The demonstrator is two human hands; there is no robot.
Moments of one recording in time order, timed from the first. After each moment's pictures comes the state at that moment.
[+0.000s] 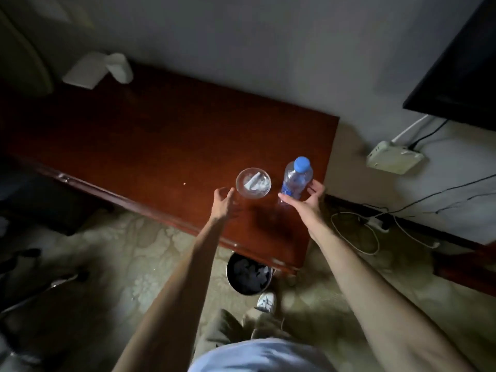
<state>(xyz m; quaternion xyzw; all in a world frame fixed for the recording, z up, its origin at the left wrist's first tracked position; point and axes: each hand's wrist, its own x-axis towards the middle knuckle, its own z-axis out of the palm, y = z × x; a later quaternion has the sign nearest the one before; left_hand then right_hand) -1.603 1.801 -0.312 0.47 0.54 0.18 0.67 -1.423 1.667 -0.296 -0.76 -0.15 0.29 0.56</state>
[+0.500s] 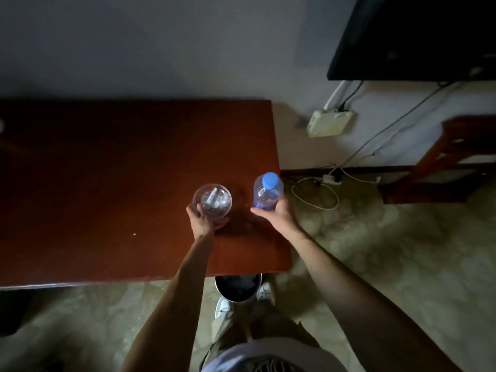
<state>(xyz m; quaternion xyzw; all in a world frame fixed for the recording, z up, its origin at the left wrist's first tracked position) -1.540 1.824 -0.340 0.48 0.51 0.16 0.70 -1.416 1.669 -0.318 -0.77 -0.08 0.30 0.56</state>
